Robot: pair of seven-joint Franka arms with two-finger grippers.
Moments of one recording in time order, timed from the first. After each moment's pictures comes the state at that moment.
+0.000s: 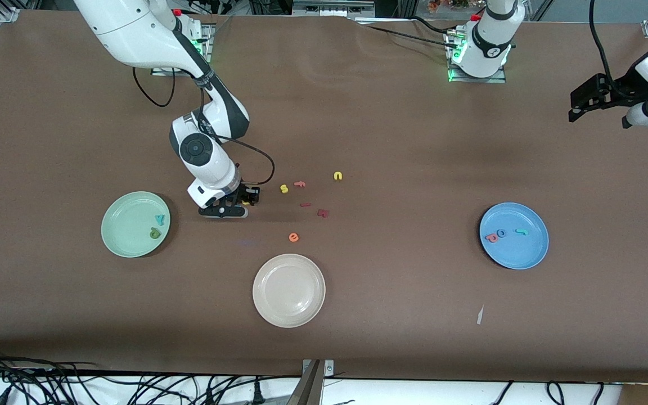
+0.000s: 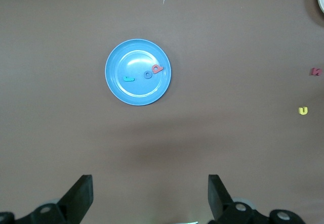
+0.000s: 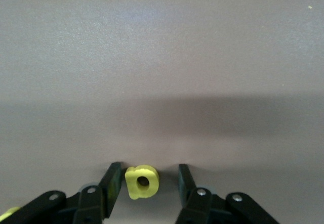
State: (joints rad) left arm 0.02 -0.02 -0.08 -1.52 0.00 1.45 0.05; right arm 0.34 0.56 0.13 -2.03 -0.06 2.62 0.54
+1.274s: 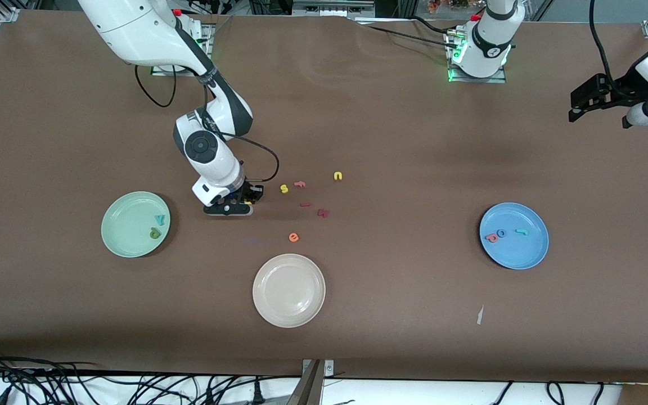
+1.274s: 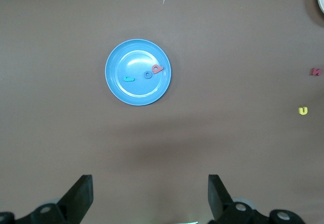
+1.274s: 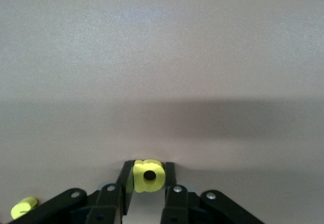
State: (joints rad) left arm 0.02 -0.02 -0.08 -1.52 0.00 1.45 0.05; right arm 0.35 0.55 0.14 -2.03 -0.07 2.61 0.54
